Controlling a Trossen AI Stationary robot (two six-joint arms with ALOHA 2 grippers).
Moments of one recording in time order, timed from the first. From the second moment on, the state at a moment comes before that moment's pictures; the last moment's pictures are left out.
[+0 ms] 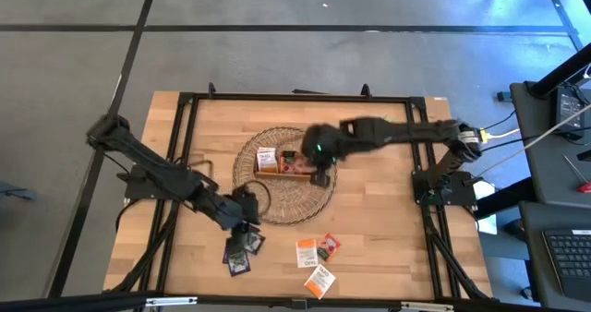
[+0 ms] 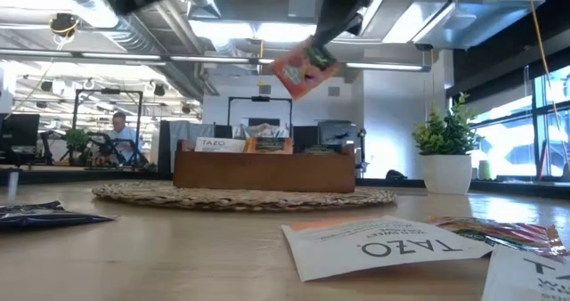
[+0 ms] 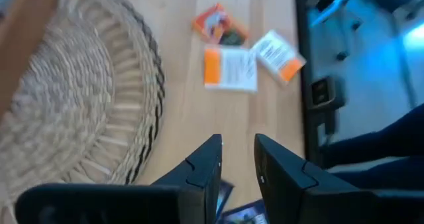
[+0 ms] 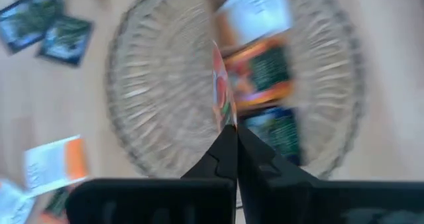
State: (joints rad) left arm -0.52 1.34 1.04 -0.52 -0.16 -0.65; right arm 0.01 1.74 1.67 -0.97 0.06 0.17
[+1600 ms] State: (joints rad) left arm -0.52 1.12 1.04 -0.68 -0.32 -0.47; right arm -0.12 2.11 1.98 -1.10 0.00 -0.11
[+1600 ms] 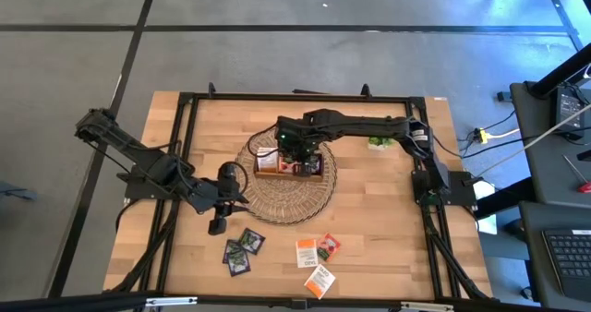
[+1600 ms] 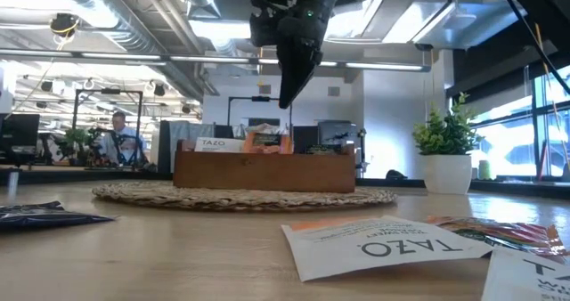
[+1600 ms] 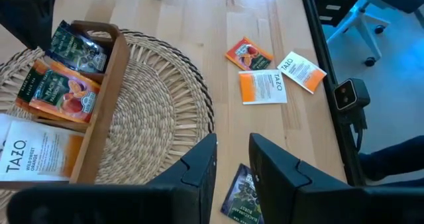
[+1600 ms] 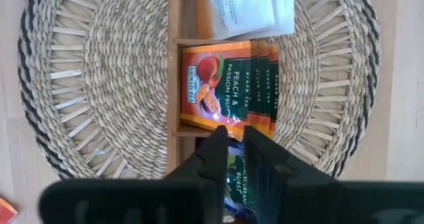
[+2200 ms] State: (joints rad) left arm -0.52 1.12 1.04 -0.64 -0.32 -0.52; right arm 0.10 2.05 1.90 -1.04 -0.14 0.10
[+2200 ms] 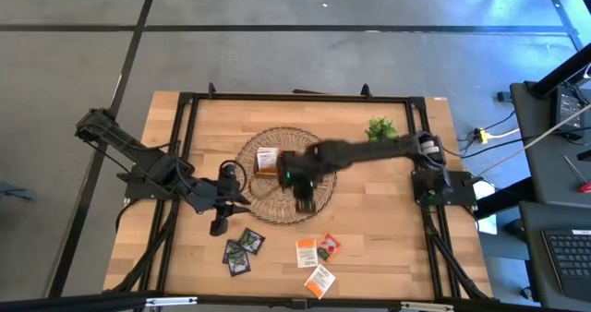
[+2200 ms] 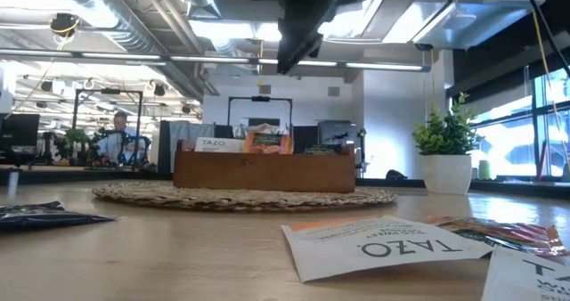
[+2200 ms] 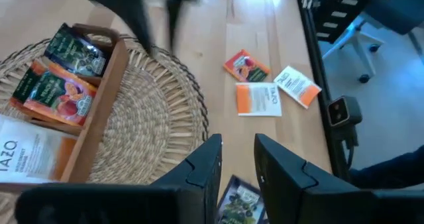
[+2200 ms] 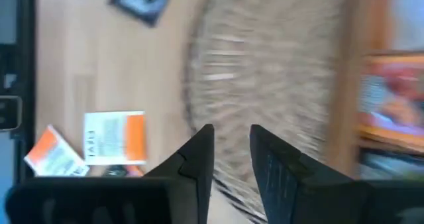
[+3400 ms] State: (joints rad) left arm -0.53 2.00 1.06 0.35 -0.16 -0.52; right arm 0.57 1.75 0.91 0.19 0.11 1.18
